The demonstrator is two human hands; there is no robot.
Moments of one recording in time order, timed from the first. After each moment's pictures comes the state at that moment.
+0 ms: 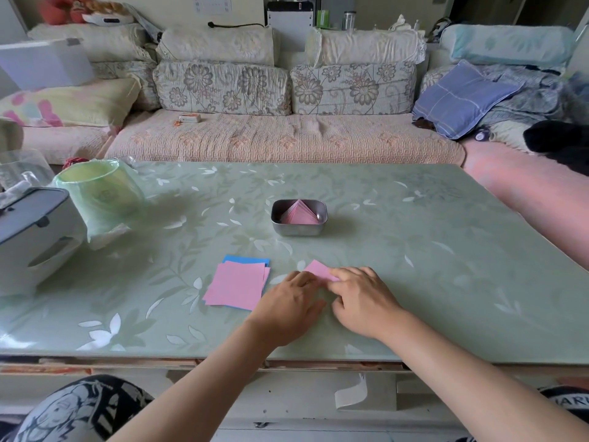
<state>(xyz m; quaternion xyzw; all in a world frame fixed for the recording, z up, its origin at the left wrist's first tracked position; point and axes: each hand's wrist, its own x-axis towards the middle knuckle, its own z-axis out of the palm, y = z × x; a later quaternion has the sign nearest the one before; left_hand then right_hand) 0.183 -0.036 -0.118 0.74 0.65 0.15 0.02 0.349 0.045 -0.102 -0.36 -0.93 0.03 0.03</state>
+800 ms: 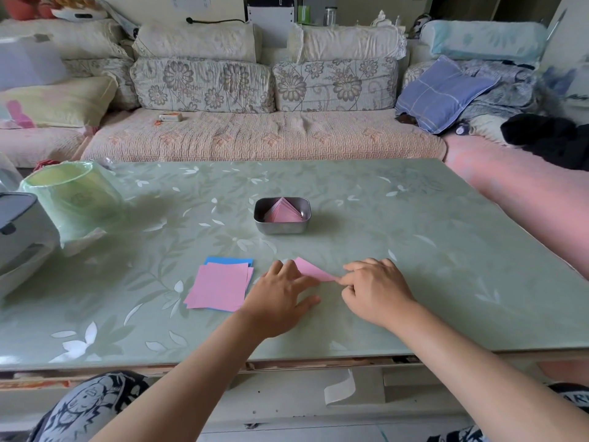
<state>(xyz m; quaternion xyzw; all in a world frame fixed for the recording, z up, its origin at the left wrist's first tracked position) 0.187 -0.024 -0.109 0.73 0.67 0.12 0.03 0.386 0.061 -0.095 -0.45 -0.89 0.01 0.05</state>
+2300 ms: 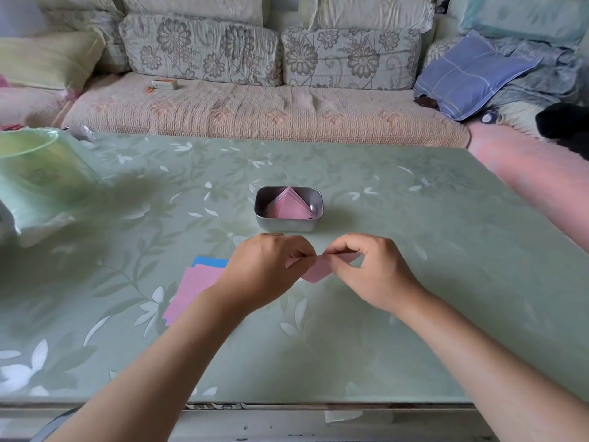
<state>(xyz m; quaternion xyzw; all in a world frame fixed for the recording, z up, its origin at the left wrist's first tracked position) 0.150 0.018 -0.073 0.68 0.67 0.30 0.01 0.340 0.100 -0.079 -0.33 -0.84 0.28 0.33</state>
